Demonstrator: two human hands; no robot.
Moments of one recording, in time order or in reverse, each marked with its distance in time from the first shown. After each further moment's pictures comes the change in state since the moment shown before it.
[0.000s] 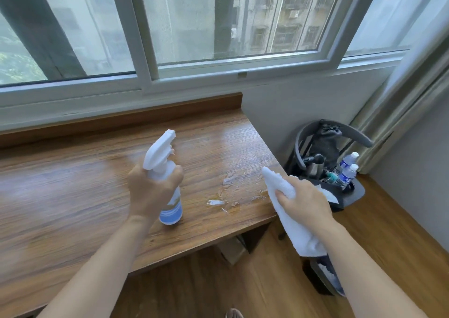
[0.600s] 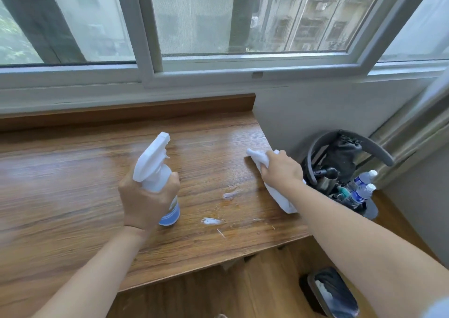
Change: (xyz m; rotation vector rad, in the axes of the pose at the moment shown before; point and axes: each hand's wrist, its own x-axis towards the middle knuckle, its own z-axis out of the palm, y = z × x) left_hand 0.024 -0.050 0.038 0.060 0.156 0.049; right_hand 0.178 -0.038 0.048 -0.357 -0.119 -0.057
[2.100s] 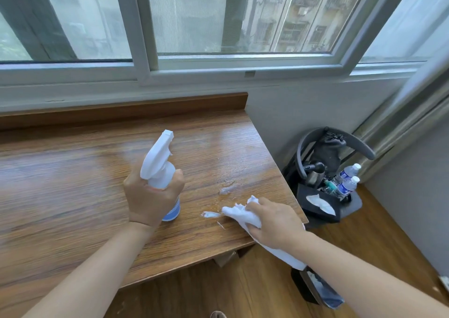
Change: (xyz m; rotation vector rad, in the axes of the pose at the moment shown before) left_hand -0.004 -0.001 -0.004 0.035 0.017 0.083; right_hand -0.154 -0.004 0.013 0.013 -0.122 -0.398
